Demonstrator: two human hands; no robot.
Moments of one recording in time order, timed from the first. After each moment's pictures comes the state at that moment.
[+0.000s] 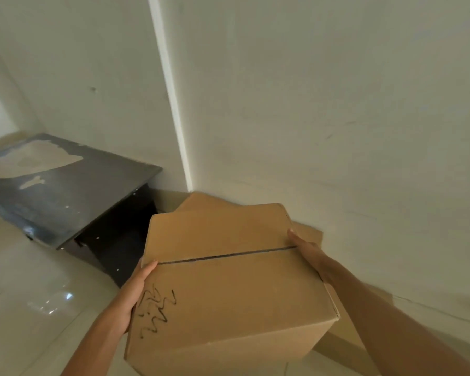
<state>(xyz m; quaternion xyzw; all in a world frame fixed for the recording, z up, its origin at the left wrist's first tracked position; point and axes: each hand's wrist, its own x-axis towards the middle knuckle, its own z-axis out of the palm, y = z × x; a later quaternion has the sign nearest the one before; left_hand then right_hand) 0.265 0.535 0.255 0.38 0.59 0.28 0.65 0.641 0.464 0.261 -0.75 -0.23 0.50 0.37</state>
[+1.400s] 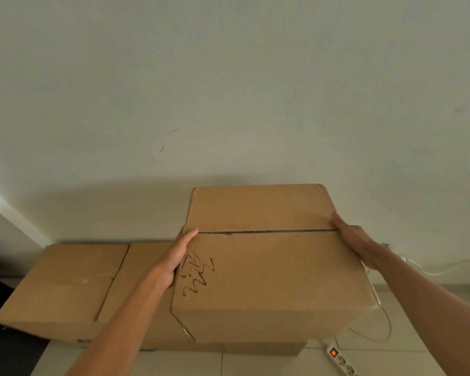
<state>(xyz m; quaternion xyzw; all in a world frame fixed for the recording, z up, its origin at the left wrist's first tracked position) 0.772 0.541 0.253 0.53 0.47 0.08 0.71 1.058 0.280 0.264 -0.81 -0.06 0.35 0.46</state>
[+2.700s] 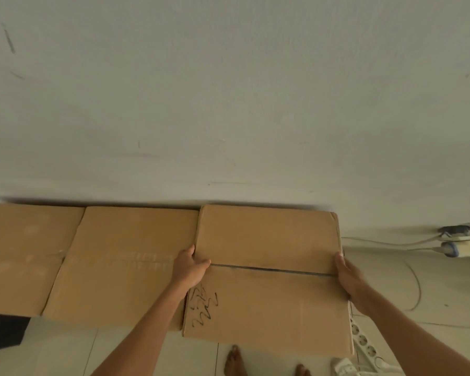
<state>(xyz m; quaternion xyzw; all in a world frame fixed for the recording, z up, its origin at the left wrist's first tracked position) 0.886 0.620 -0.034 0.64 0.61 -0.08 0.46 1.137 0.363 -0.070 -0.80 0.09 0.44 0.39</state>
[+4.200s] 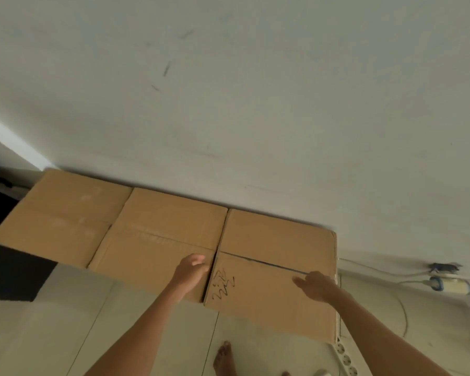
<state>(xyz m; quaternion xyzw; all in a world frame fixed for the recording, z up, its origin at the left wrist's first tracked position) 0.799 0.595 0.033 0.59 0.60 -0.05 0.54 1.063 0.414 0.016 -0.84 -0.29 0.46 -0.06</state>
